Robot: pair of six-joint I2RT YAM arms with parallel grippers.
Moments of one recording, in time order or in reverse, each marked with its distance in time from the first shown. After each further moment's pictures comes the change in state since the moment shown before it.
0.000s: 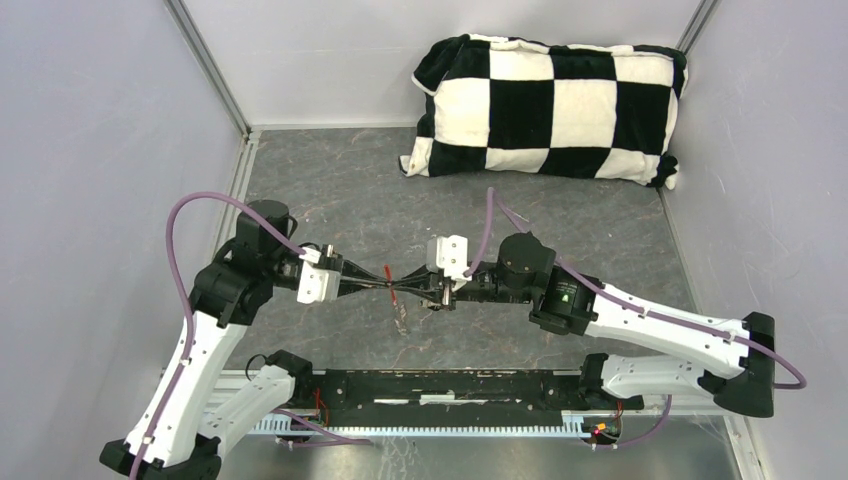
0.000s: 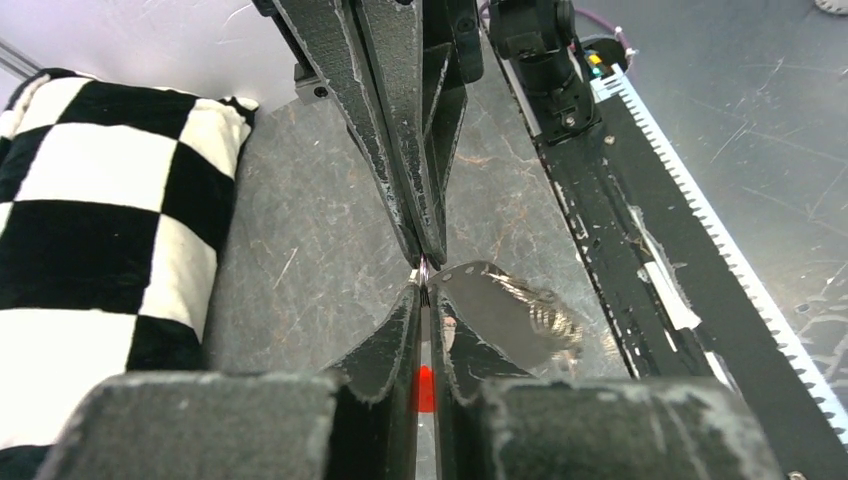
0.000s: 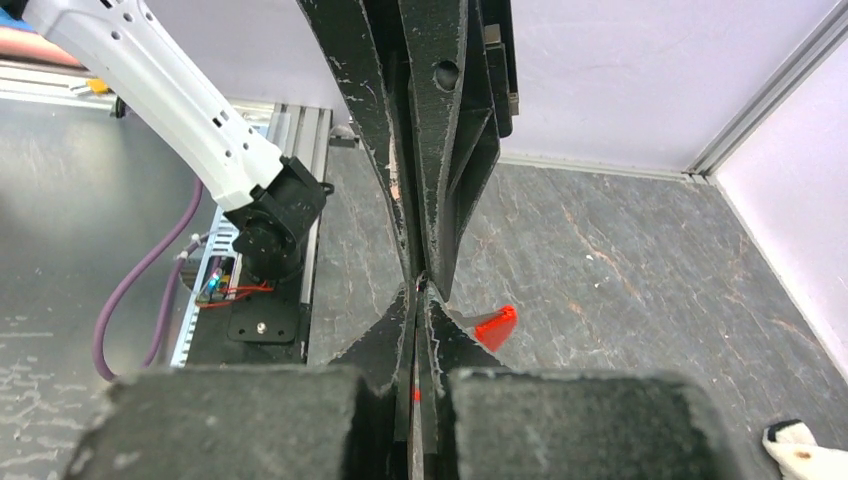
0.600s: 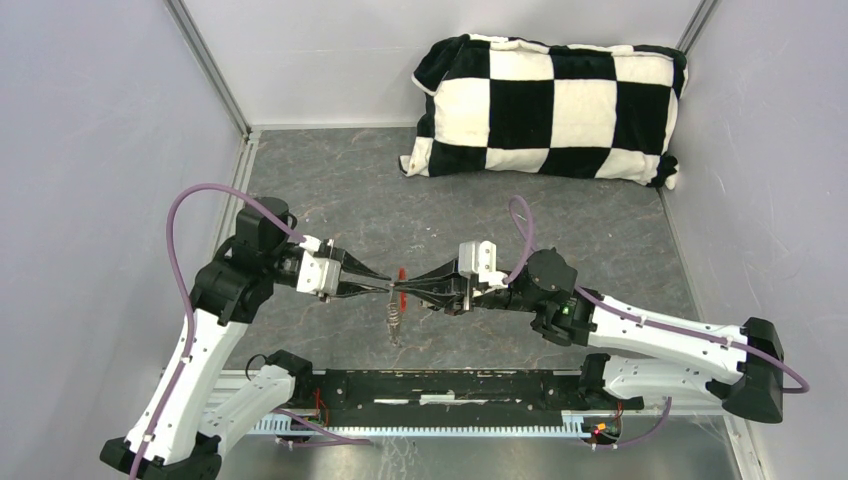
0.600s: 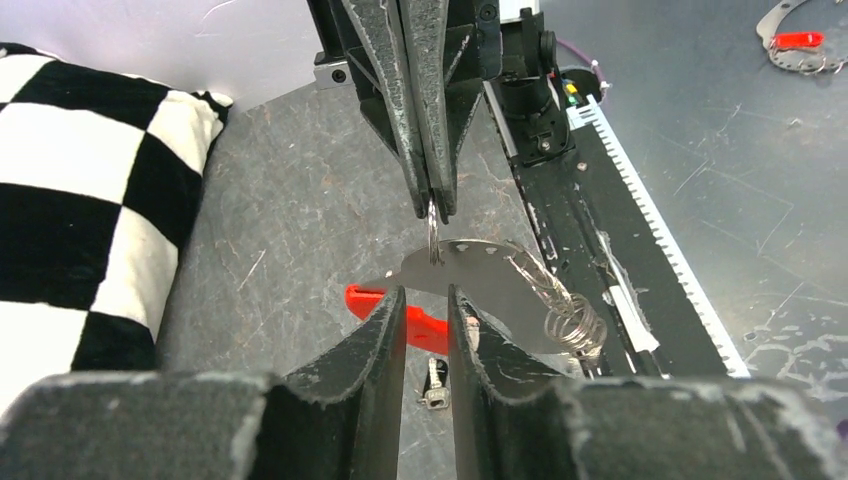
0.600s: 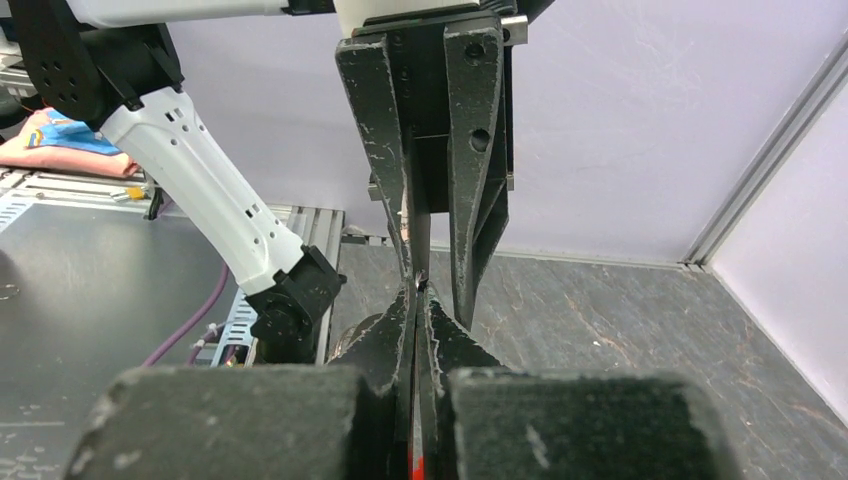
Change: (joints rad) left arm -0.001 0.011 0.007 0.022 0.026 -0.124; right arm 0.000 -0.074 -0.205 0.394 -0.017 0.105
